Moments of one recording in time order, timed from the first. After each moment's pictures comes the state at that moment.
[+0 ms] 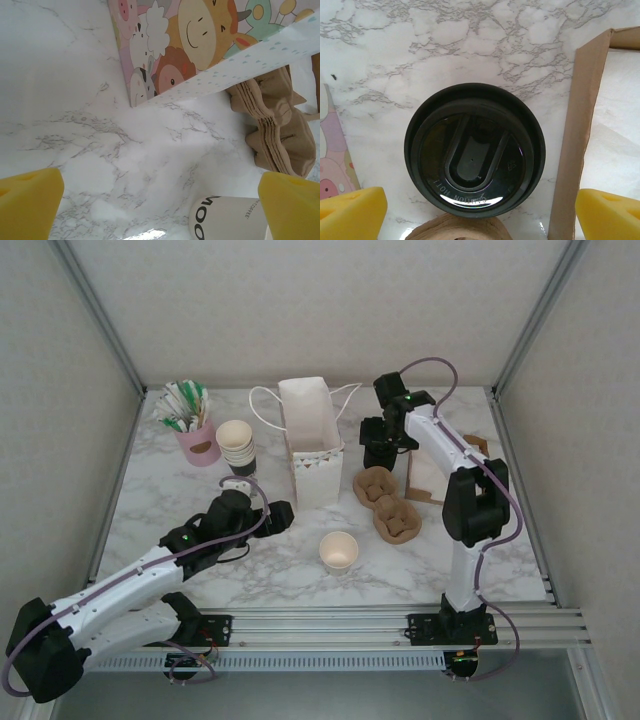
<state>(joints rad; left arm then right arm) -0.68 0.92 0.57 -0.30 -0.08 -0.83 0.37 1.98 1.76 -0.96 0.13 0.38</state>
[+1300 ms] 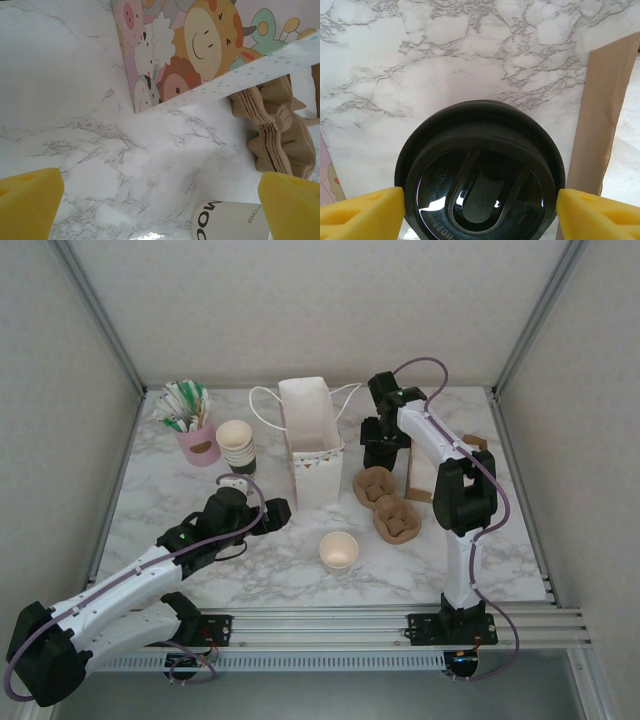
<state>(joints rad) -0.64 0.91 0.57 -0.30 -0.05 -0.81 0.37 2.10 1.87 -1.01 0.13 0.37</state>
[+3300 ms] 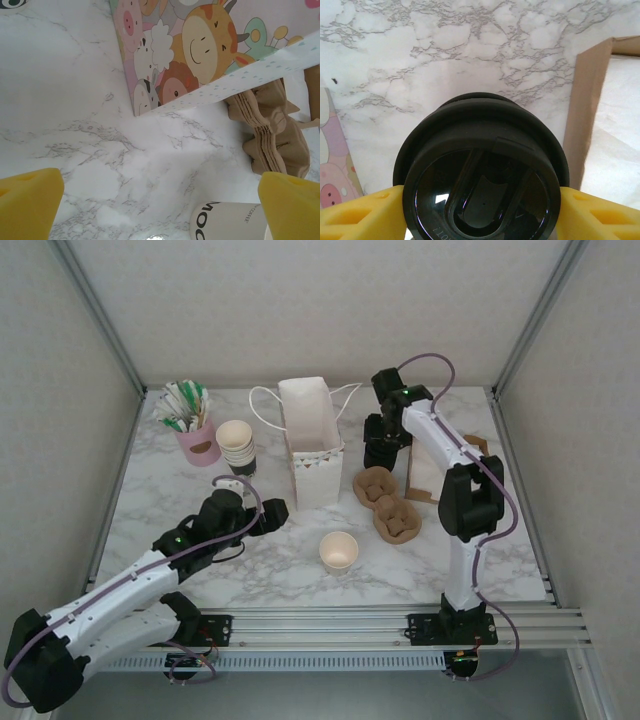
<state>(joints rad) -0.63 0.87 0.55 -0.30 -0.06 -0.81 0.37 2.01 1.84 -1.01 0.12 0.37</state>
